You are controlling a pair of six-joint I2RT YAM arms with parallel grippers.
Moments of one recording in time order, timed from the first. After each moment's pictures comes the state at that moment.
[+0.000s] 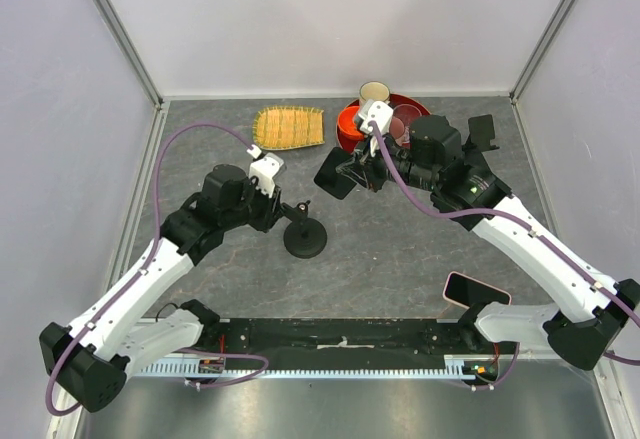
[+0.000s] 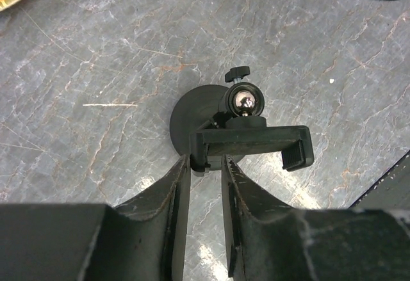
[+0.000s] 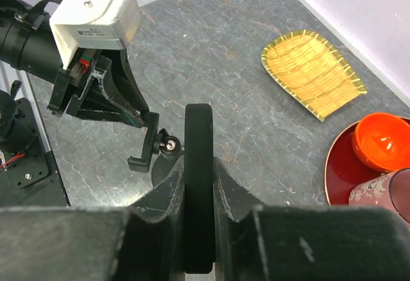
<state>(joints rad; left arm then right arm) -0.56 0.95 0.88 -0.51 0.14 0.01 0.72 1.22 1.34 -0.39 -0.32 -0.09</state>
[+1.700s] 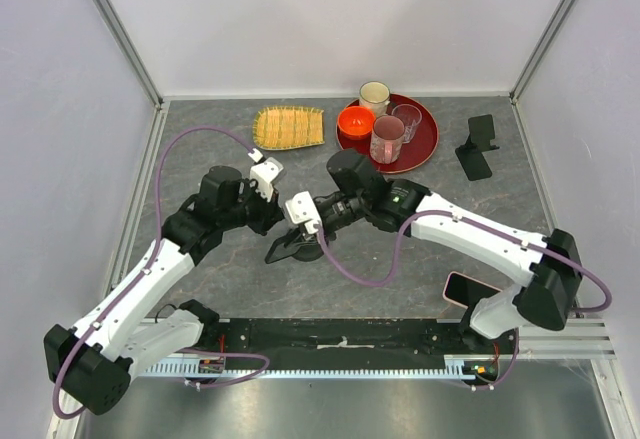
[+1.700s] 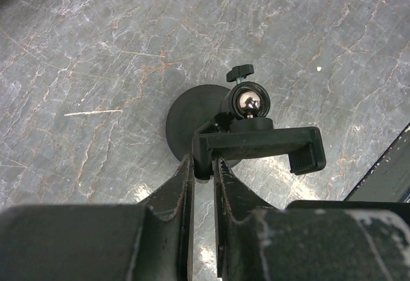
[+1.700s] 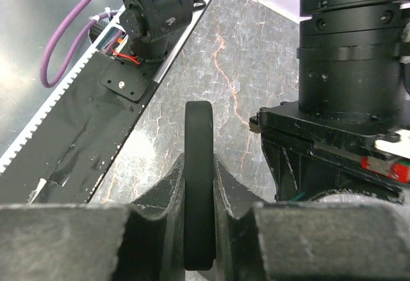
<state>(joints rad) -0.50 0.95 0.83 -0.47 0.28 0.07 0.96 1.47 1.31 -0.36 -0.84 -0.68</state>
